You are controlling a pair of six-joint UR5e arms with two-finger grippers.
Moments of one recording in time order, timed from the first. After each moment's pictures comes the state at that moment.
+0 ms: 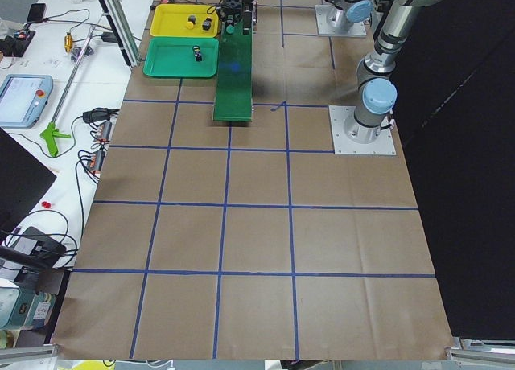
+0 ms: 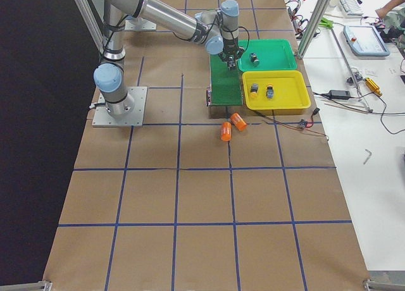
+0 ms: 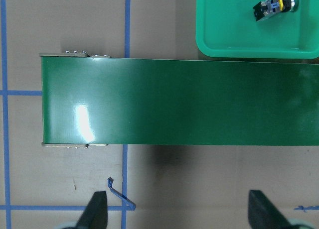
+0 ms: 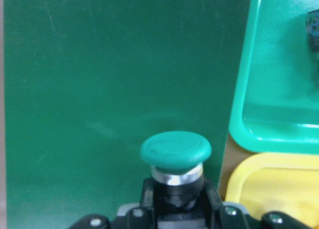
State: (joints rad) left arm -1.68 -1.57 -1.58 -1.49 1.53 -0.15; right arm 1.69 -1.24 1.80 -2.28 -1.62 -1.59
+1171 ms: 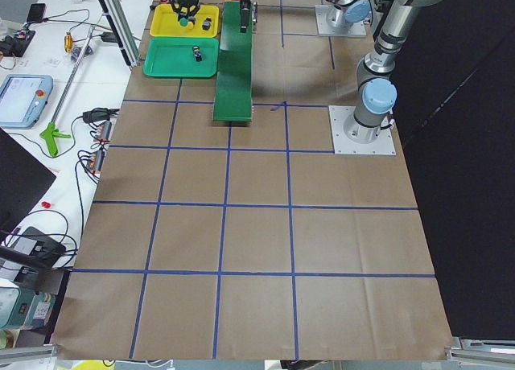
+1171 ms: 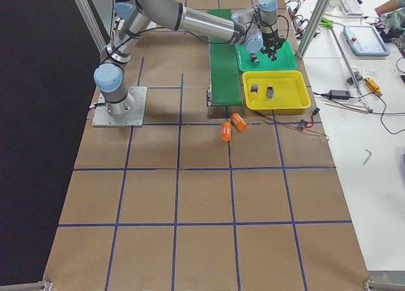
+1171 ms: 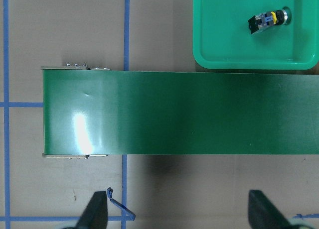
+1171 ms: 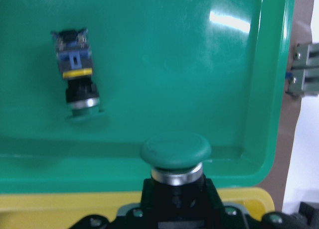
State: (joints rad) left arm -1.68 -1.56 -1.57 -1.47 1.52 -0.14; right arm 1.71 -0.83 1.21 -2.28 -1.49 -1.56
